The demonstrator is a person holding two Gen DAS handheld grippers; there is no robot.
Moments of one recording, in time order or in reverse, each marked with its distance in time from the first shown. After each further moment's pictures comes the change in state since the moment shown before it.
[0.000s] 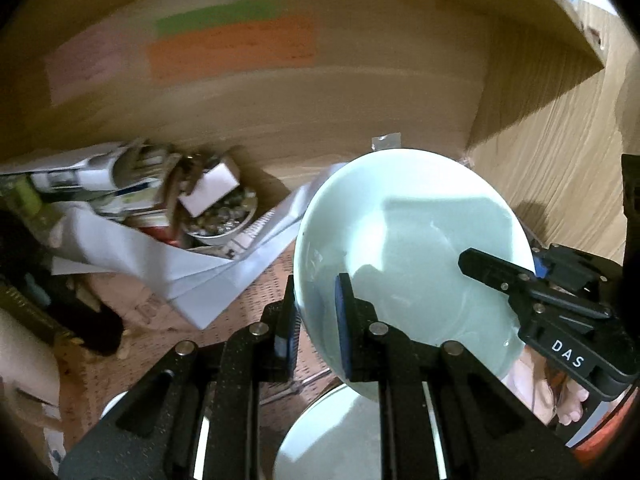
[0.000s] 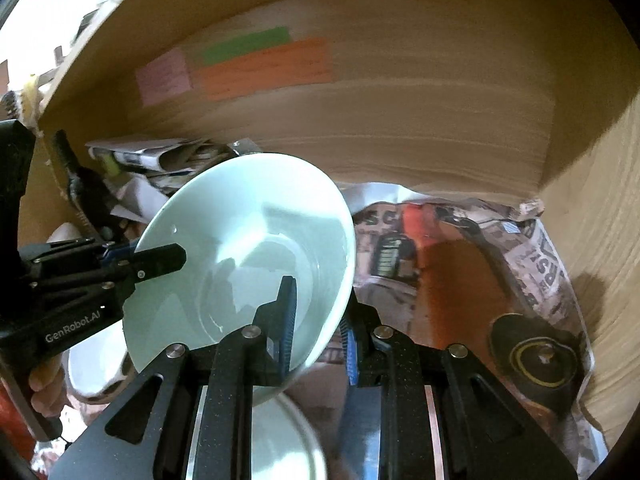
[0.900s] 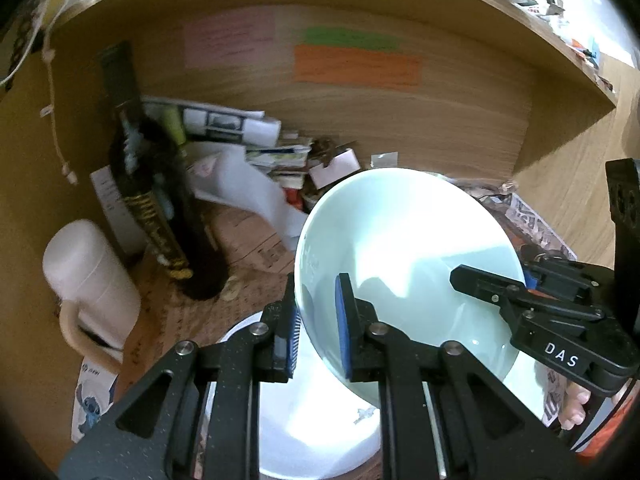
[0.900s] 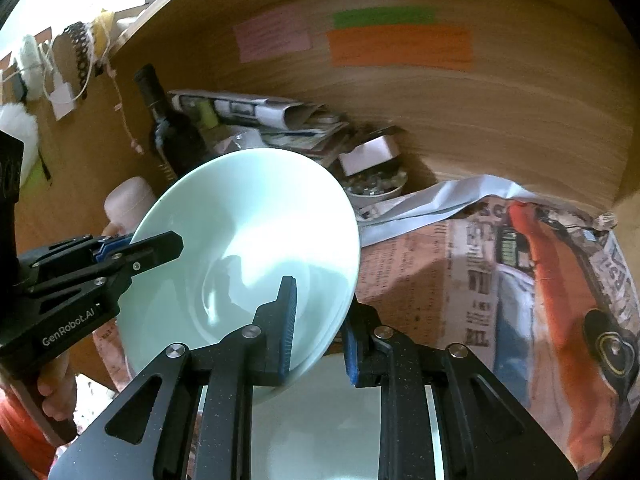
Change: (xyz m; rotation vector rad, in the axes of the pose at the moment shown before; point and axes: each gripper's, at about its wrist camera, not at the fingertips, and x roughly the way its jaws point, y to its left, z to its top) left arm -0.081 0.092 -0.079 -0.132 -0.100 0.130; right arm 0.020 0.111 -0.024 -0.102 0.055 0.151
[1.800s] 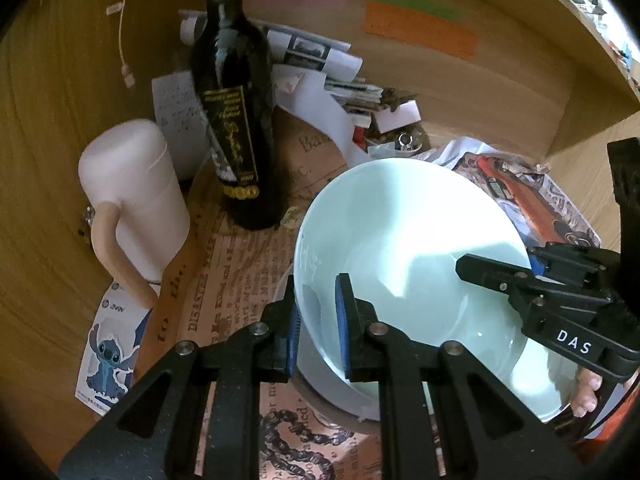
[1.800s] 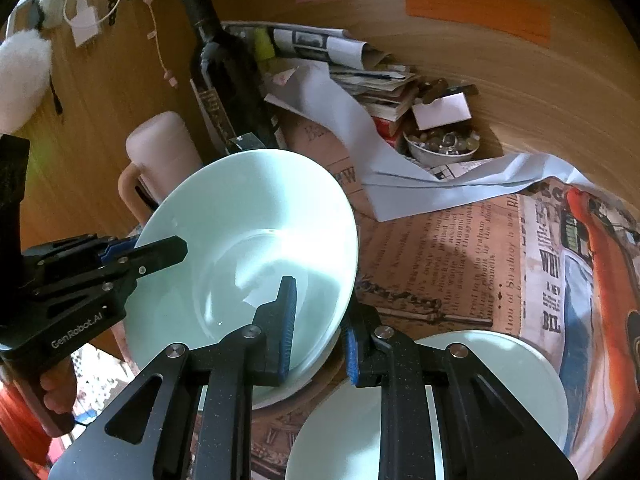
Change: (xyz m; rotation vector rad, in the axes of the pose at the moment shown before) left arm 0.003 0.058 -0.054 -0.095 0.109 0.061; right arm 0.045 0.051 -0.019 -0.091 0.128 0.057
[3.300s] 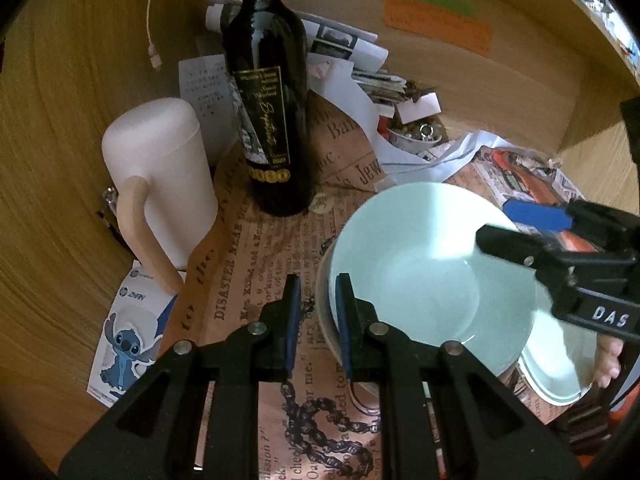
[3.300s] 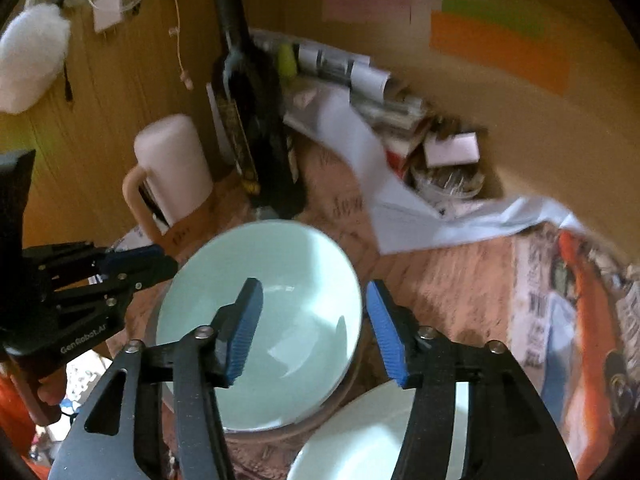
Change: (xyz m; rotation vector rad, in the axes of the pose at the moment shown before) left arm -0.003 0.020 -0.010 0.002 -0.001 0.032; right arm -0.010 0.021 0.016 -0.094 -0.087 -0.057
